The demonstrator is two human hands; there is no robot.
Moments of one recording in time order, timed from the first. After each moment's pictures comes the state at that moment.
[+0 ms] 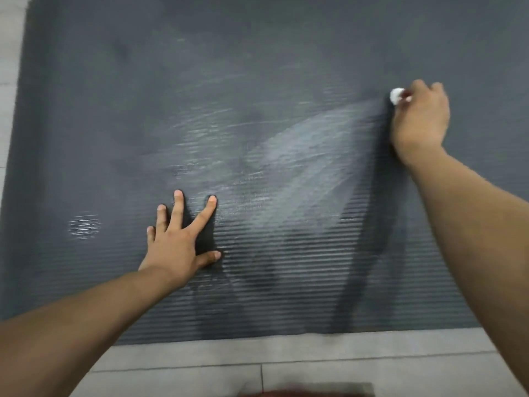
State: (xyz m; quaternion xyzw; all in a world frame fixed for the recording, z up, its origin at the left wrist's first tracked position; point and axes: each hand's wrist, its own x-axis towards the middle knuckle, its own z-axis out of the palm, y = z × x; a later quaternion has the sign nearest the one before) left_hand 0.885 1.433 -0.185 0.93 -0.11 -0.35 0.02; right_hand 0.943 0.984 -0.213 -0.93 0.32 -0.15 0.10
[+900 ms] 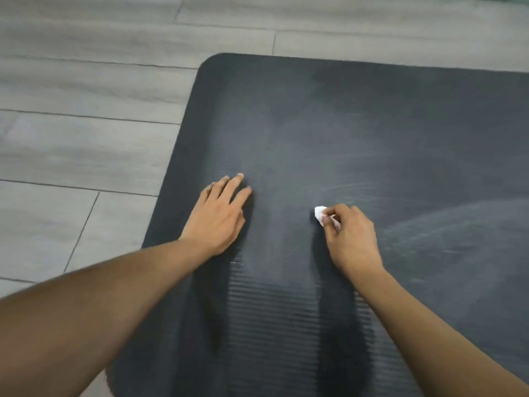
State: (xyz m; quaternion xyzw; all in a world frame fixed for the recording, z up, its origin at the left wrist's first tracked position) left_hand 1.062 1.628 -0.213 0.97 -0.24 -0.05 0.01; right_hand 0.991 1.370 -0.209 -0.94 0.15 -0.01 0.30
